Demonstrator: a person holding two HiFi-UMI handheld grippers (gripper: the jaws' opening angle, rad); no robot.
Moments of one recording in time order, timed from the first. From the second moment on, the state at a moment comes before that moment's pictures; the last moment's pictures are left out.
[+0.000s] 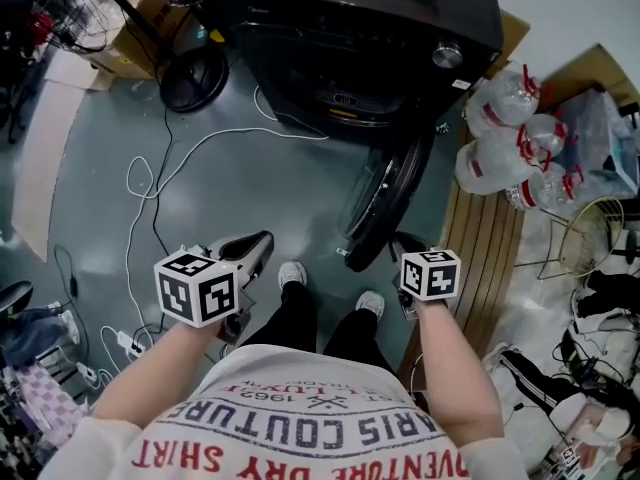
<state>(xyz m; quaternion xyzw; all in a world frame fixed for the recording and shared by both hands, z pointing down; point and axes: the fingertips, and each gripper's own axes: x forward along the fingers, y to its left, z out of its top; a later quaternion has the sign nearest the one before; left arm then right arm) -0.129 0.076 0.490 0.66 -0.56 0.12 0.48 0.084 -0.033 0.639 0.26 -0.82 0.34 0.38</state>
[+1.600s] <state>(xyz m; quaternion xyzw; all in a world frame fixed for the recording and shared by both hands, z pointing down) -0.362 0.107 0.499 0.55 -0.67 0.07 0.50 -0.181 -0.145 0.648 0.22 -0.86 0.30 0.36</state>
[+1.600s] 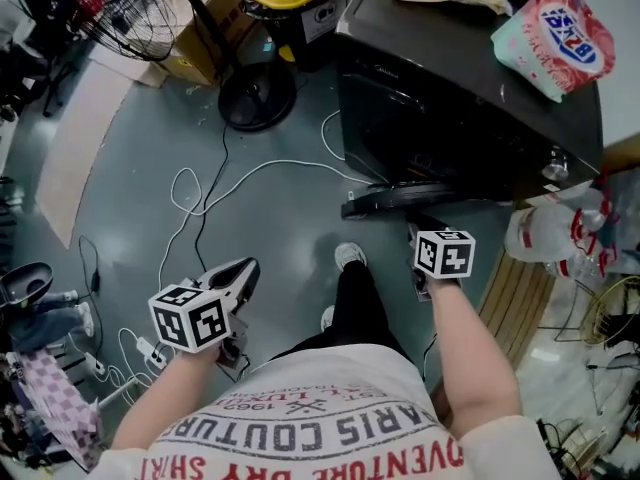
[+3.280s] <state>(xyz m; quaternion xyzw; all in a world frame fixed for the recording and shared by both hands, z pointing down) -0.453 0.033 0.520 0.46 -0.71 0.02 0.53 -0.263 -0.270 0.648 0.30 -0.86 0.28 0.29</state>
